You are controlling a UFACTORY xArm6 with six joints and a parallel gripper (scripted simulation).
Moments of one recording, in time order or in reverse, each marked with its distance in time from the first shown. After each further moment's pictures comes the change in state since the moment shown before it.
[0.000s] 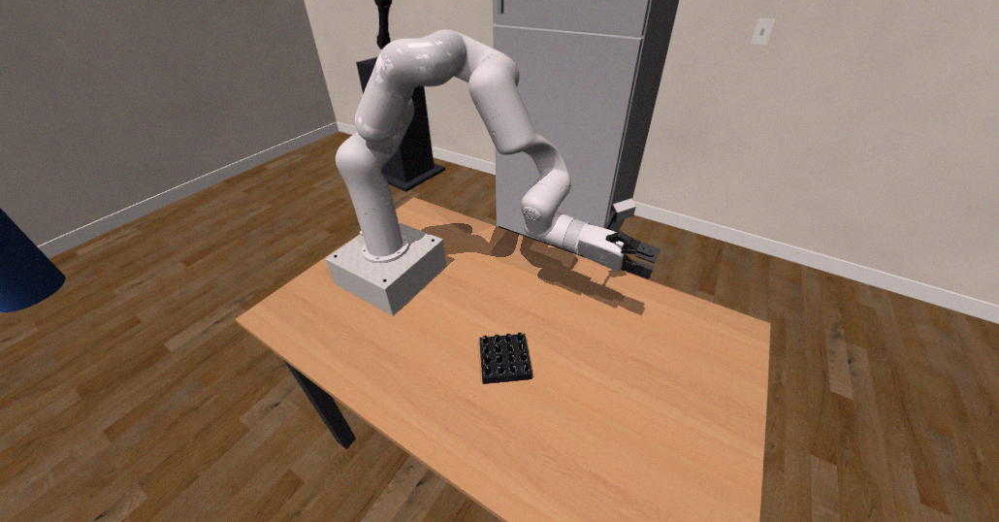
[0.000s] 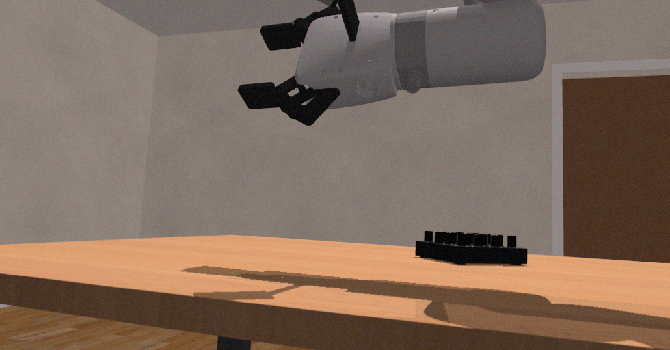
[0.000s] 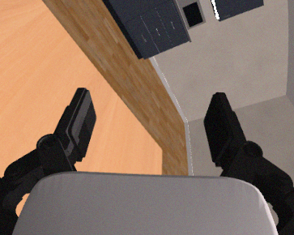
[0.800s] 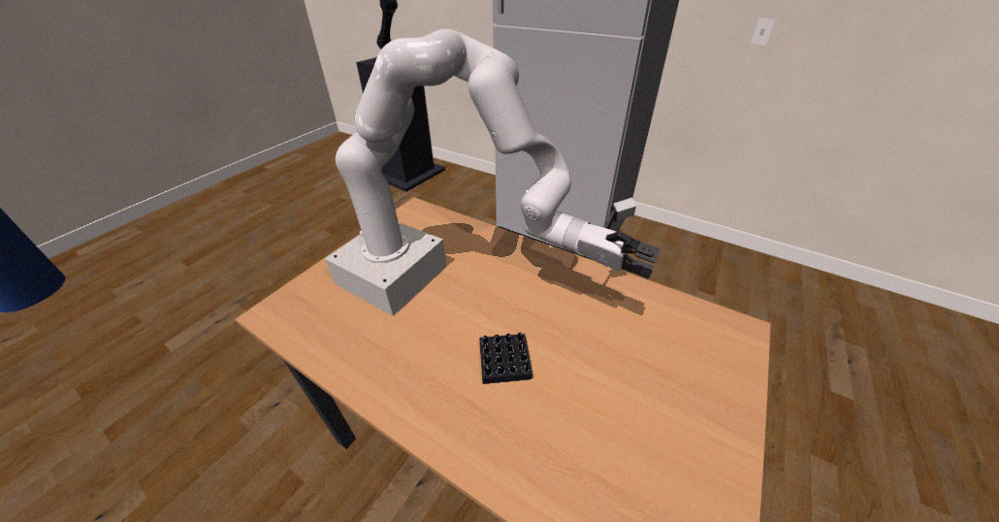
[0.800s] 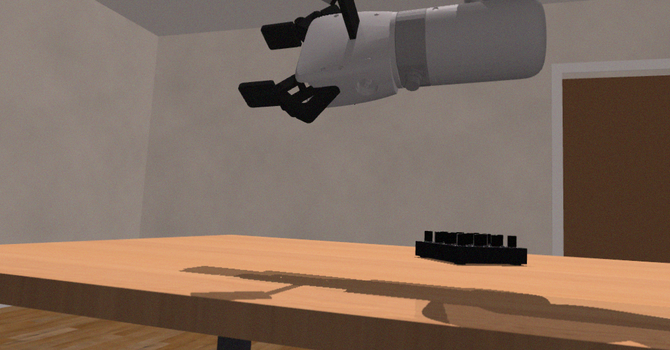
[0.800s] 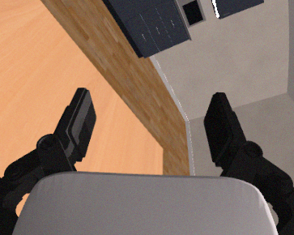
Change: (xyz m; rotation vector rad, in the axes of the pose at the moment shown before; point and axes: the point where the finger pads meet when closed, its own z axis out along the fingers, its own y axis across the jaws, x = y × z) arm 0.000 0.002 0.000 -0.003 -0.007 0.010
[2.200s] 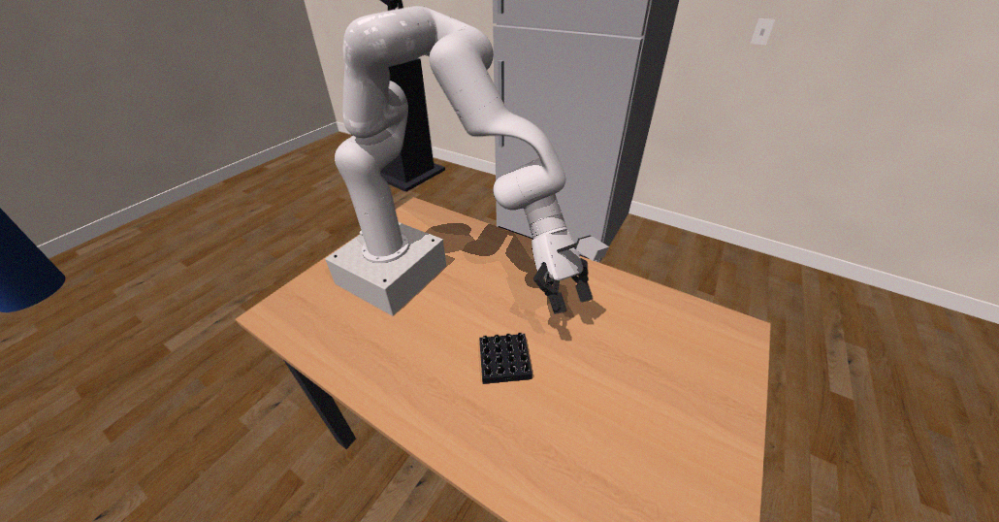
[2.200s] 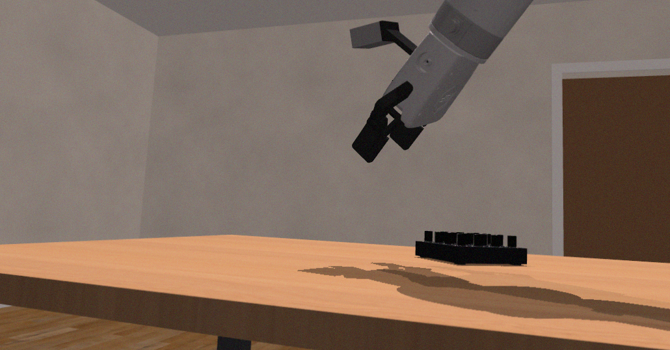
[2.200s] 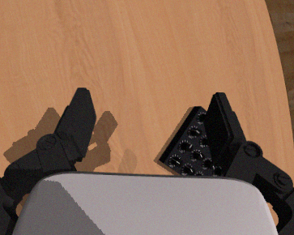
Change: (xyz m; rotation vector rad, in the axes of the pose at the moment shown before) arm -0.143 -0.004 -0.110 0.040 -0.913 0.841
